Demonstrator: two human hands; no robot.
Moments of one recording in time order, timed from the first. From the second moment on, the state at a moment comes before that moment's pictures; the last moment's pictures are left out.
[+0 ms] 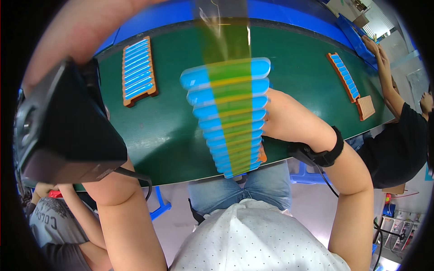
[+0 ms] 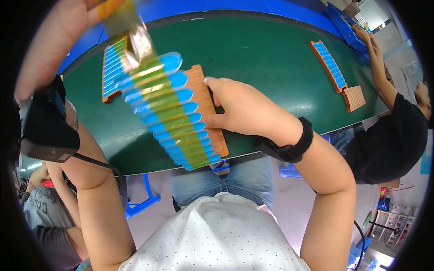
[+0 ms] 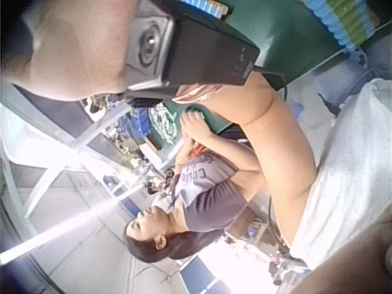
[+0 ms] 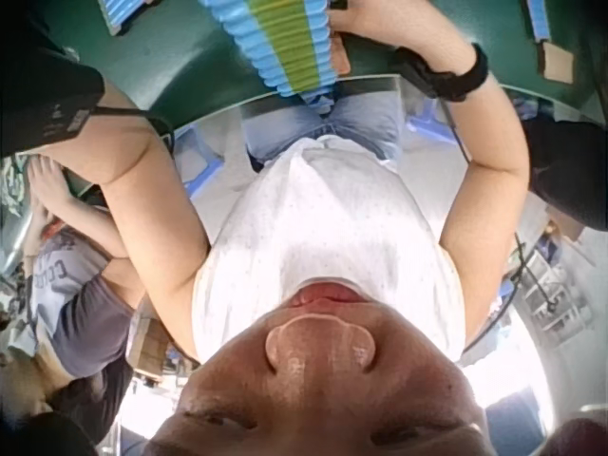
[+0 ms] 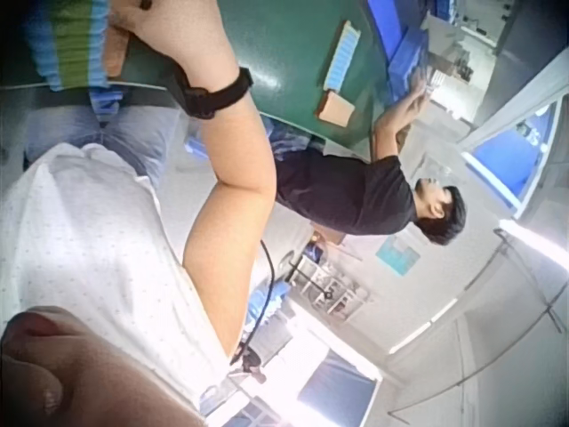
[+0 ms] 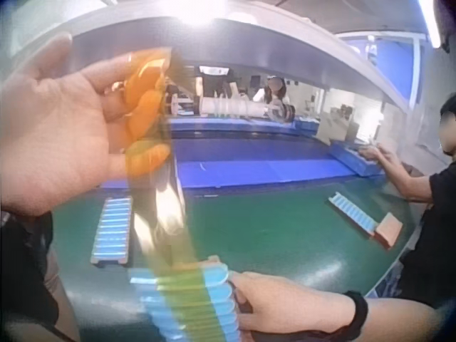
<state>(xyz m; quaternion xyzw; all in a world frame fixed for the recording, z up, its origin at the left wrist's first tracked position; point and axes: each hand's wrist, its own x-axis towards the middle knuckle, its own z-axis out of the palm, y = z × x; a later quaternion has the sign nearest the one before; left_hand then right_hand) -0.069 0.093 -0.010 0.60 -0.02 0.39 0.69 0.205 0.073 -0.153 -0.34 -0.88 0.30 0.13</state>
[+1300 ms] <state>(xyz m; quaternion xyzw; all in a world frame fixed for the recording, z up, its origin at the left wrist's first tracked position) -0.029 0.052 -0.021 0.44 0.06 0.49 0.75 0.144 0.177 -0.151 0.02 -0.98 -0.17 0.14</state>
